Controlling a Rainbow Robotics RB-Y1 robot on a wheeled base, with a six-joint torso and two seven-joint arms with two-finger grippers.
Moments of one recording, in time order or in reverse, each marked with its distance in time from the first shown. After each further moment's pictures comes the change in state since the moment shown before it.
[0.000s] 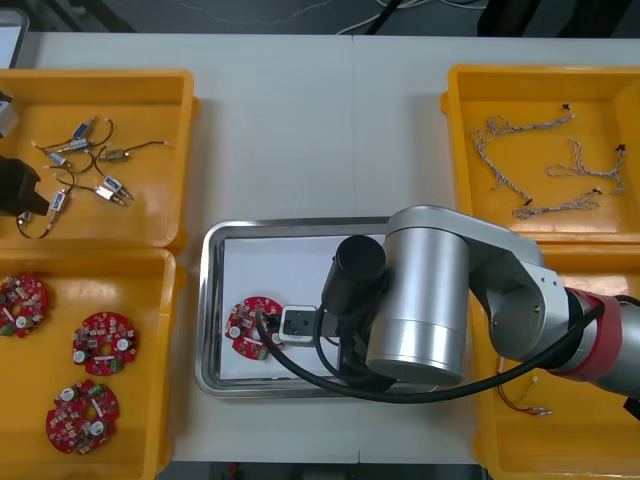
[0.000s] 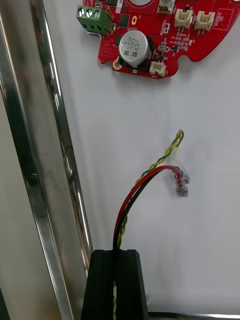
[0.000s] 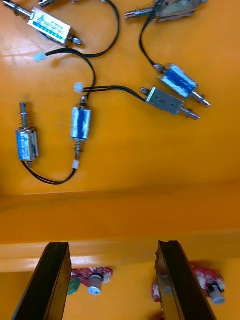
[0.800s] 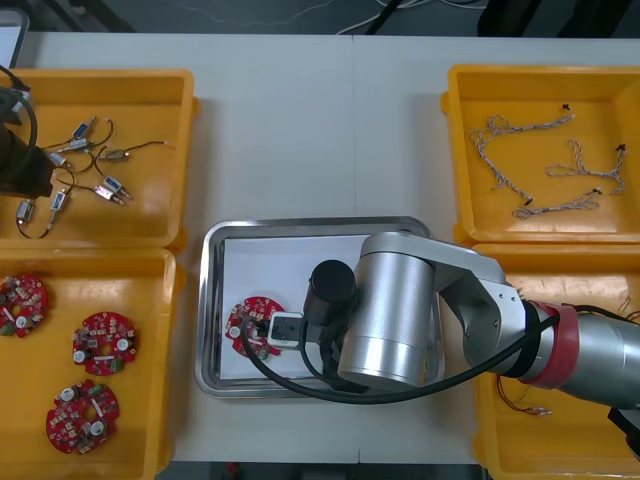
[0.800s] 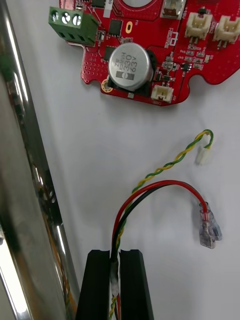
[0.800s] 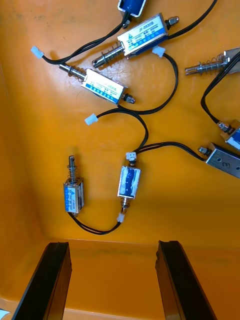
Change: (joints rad) right arm 0.000 0.050 0.079 0.131 0.092 -0.110 0.000; left arm -0.115 0.000 -0.172 0.168 -0.197 -0.150 0.000
